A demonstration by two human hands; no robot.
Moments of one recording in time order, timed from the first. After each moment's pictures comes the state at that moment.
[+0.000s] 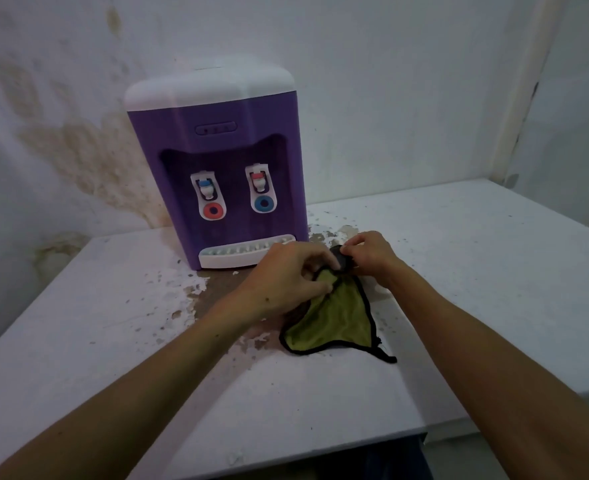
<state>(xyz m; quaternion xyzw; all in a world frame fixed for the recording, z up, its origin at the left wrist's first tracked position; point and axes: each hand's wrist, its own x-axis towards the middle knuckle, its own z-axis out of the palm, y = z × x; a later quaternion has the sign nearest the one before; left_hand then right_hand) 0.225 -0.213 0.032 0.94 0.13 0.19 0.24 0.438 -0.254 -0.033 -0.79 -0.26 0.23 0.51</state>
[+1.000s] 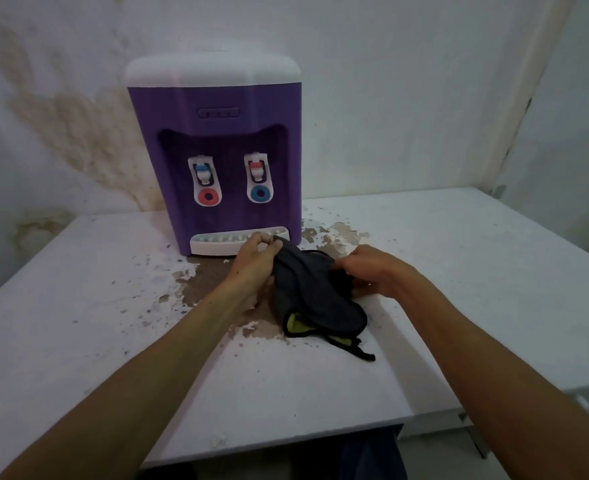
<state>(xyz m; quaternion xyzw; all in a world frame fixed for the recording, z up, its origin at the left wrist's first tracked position) 0.252 -0.159 -0.030 0.62 0.38 0.29 0.62 0.411 -0.293 -0.011 -0.80 -0.27 0.37 0.38</state>
